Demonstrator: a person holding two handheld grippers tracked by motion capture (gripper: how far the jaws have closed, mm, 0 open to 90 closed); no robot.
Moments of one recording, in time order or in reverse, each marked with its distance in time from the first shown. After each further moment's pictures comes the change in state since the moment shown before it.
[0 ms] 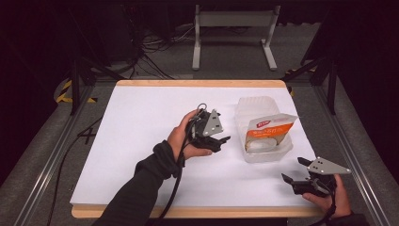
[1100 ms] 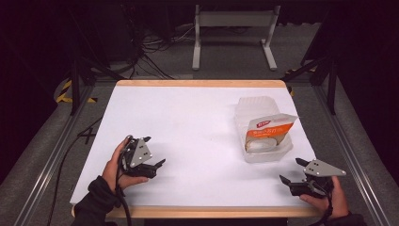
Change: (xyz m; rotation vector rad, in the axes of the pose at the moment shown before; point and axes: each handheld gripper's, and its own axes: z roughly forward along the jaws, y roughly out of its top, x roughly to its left) left arm -0.010 -0.172 -0.101 0.086 0.193 -0.199; right arm 0.008 0.001 0.003 0.011 -0.020 -0.046
